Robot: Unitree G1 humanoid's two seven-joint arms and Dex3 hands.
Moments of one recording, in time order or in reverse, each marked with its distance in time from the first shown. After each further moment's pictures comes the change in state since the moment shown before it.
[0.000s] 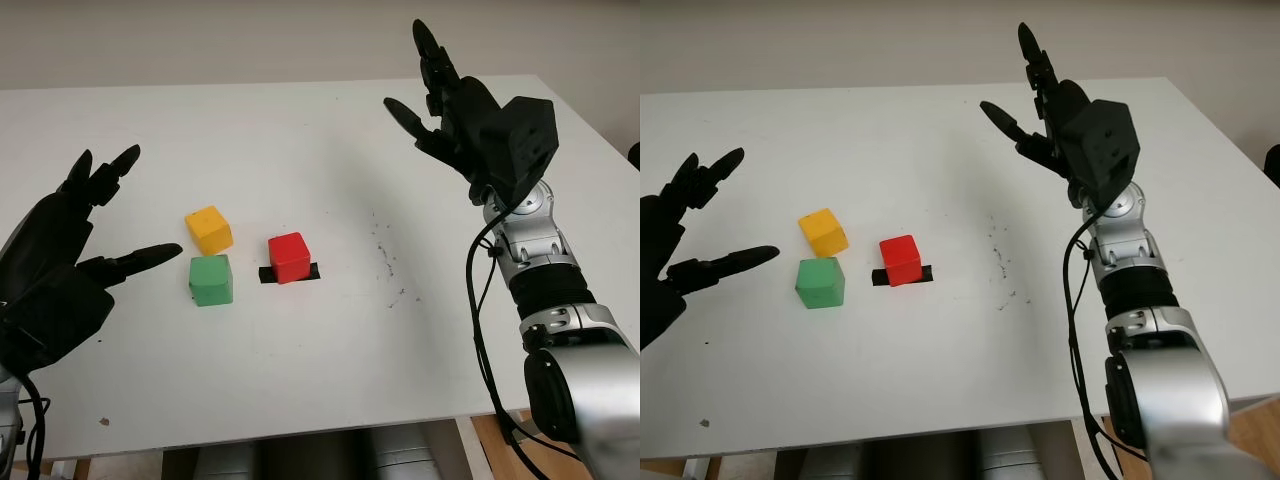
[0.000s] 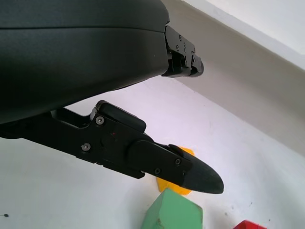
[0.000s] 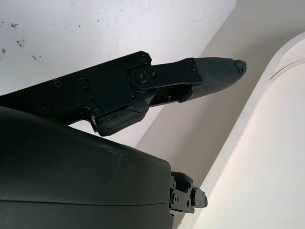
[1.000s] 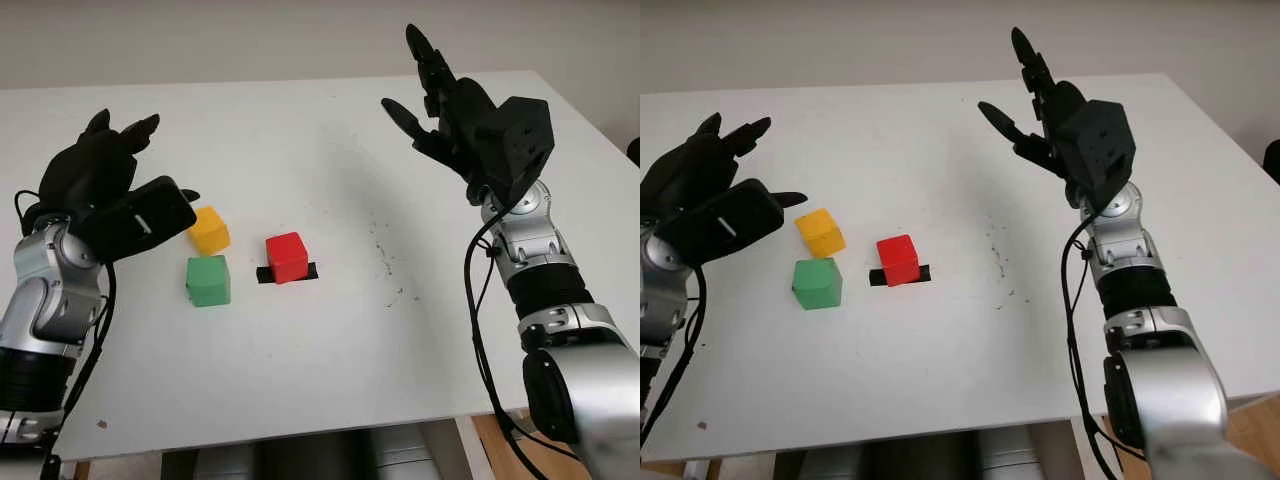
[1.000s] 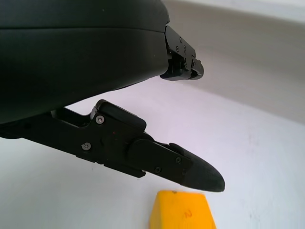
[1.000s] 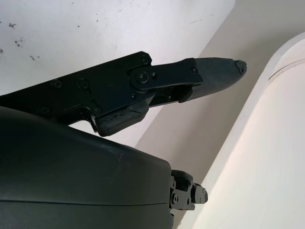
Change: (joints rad) left arm -0.557 -0.044 -0.348 0.468 0.328 0.213 0.010; right arm -0.001 0.010 0.001 0.001 0.000 -0.017 0.000
